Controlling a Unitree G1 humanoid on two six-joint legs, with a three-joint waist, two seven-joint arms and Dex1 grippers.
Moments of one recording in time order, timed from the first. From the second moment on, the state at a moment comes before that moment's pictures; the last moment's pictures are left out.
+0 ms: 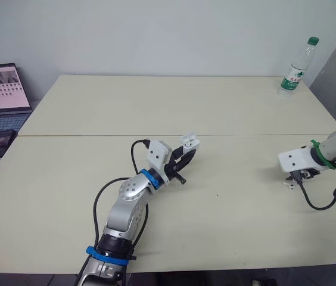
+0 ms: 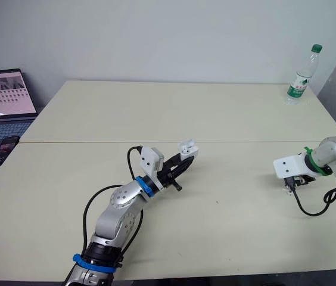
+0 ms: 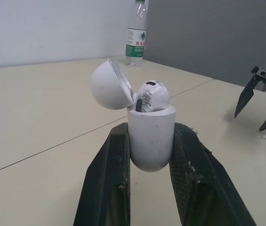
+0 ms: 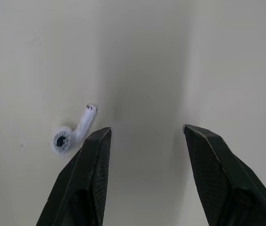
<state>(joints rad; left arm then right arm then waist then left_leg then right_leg) -0.31 0.13 -0.14 -0.03 -0.26 0.14 -0.58 -0.81 -1.00 0.41 0.70 -0.40 -0.42 1.29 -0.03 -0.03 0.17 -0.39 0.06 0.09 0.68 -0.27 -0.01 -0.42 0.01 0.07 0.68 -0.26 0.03</state>
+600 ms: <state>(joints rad) -0.31 0.13 -0.14 -0.03 -0.26 0.14 -0.58 -0.76 -1.01 0.40 0.58 -0.33 -0.37 1.43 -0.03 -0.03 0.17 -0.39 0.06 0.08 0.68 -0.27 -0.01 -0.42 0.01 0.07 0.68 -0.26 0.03</state>
